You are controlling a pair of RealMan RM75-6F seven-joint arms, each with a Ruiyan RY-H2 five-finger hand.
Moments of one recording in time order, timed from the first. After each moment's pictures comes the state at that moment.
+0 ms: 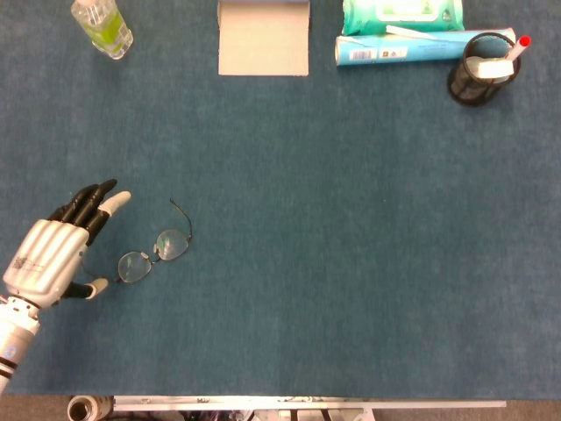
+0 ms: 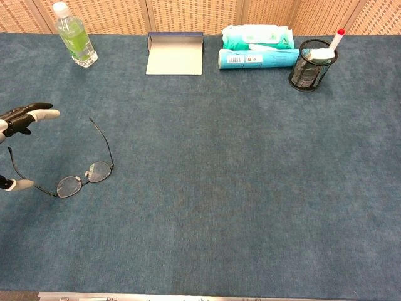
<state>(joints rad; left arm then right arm) -0.24 -1.15 0.08 -1.73 1.60 1.22 0.01 0.06 -1.13 0.07 -1.57 -1.56 1.57 0.04</state>
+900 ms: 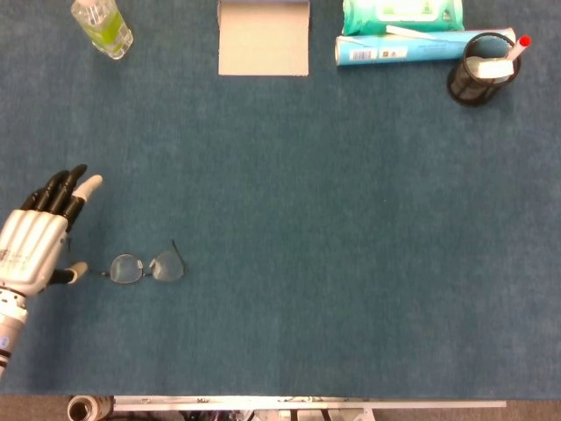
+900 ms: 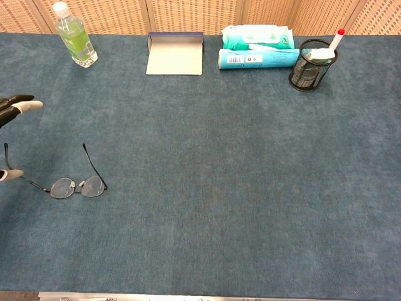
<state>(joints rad) -0.22 -1.21 0.05 -1.64 1.52 1.26 0.11 0.06 -1.13 0.08 -1.57 -1.56 1.57 0.04</state>
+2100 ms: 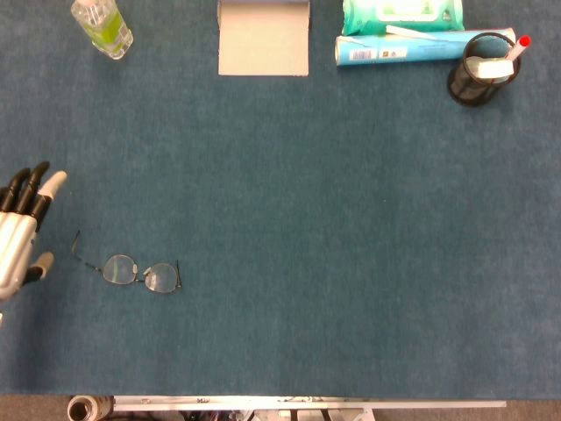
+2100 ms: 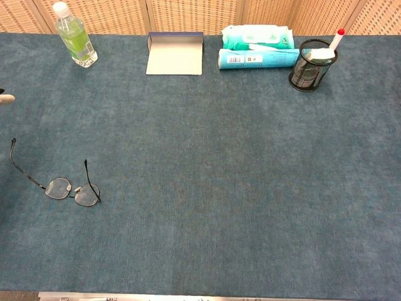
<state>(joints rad) -0.18 -1.17 0.04 -1.66 1.47 1.31 0.21 0.05 -1.12 0.07 -1.58 -1.59 1.60 0.05</state>
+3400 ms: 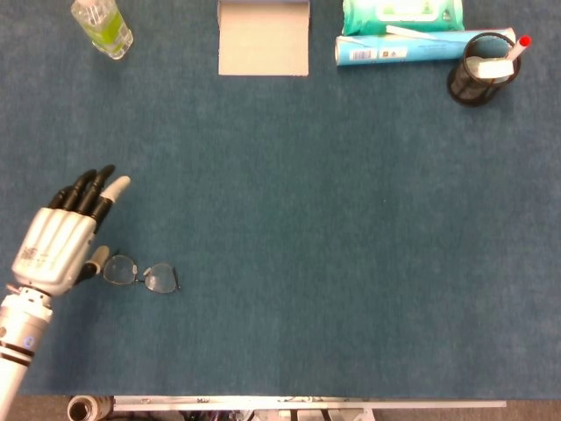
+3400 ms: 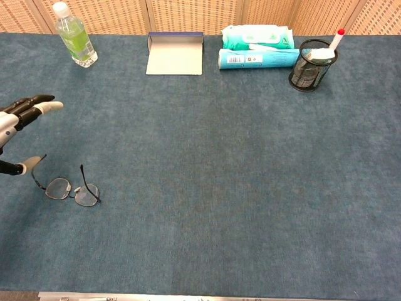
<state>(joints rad) -0.24 -1.24 0.05 -1.72 1.52 1.24 0.24 0.04 -1.11 0.08 -1.59 -1.59 1.62 0.06</state>
